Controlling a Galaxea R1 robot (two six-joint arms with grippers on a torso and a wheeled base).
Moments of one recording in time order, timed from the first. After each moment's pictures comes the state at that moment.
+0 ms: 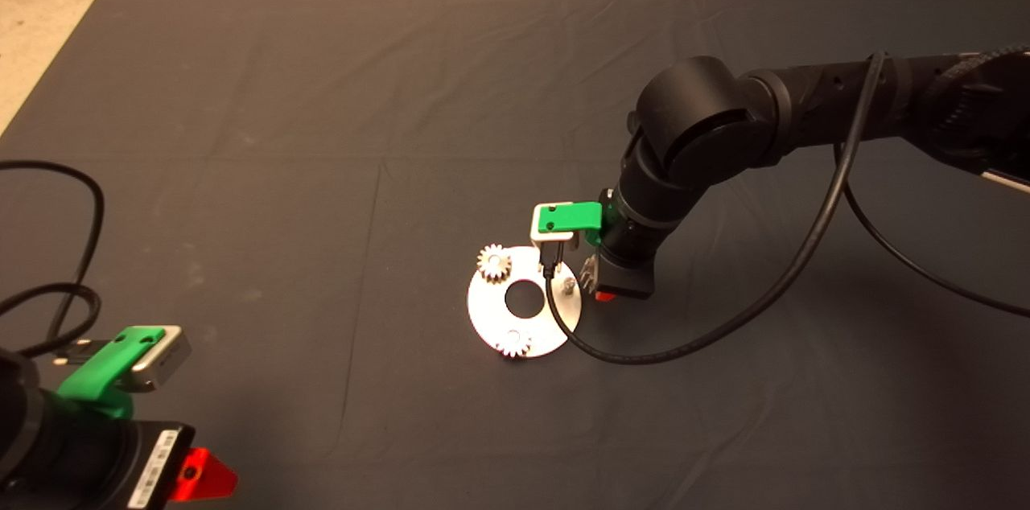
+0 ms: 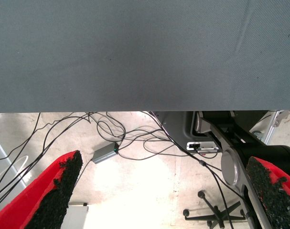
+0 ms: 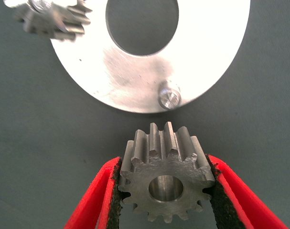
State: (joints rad) left arm -0.40 1.82 -0.32 0.17 1.53 -1.49; right arm 0.36 2.76 -1.05 -0.21 -1.53 0.34
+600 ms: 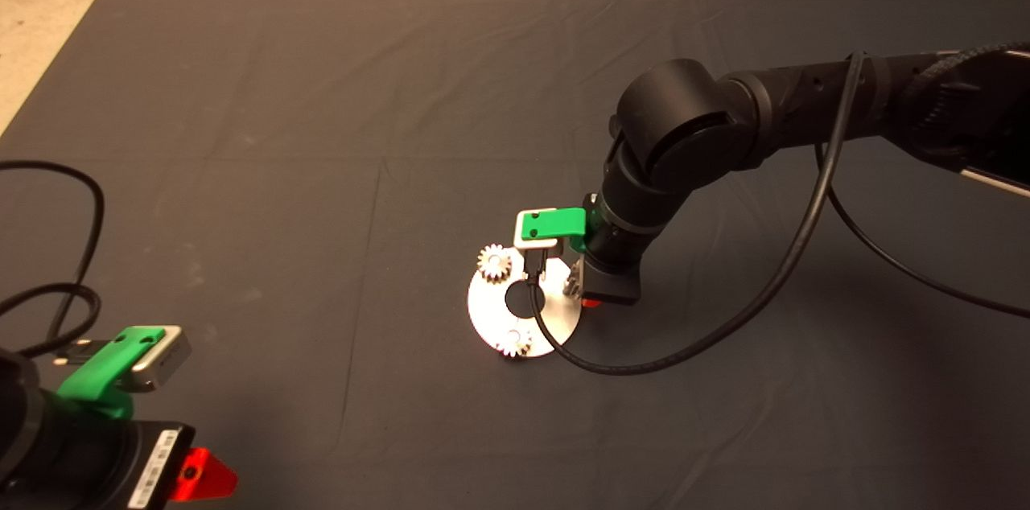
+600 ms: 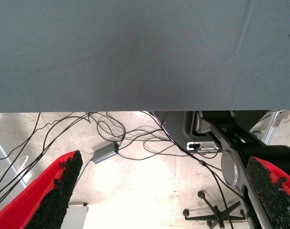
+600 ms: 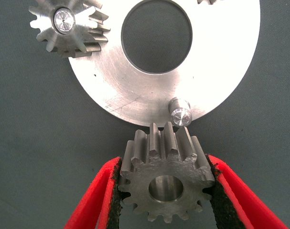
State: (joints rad) left arm -0.40 1.82 -0.32 0.17 1.53 -1.49; right arm 0.37 2.80 -1.05 -0.21 -1.53 0.34
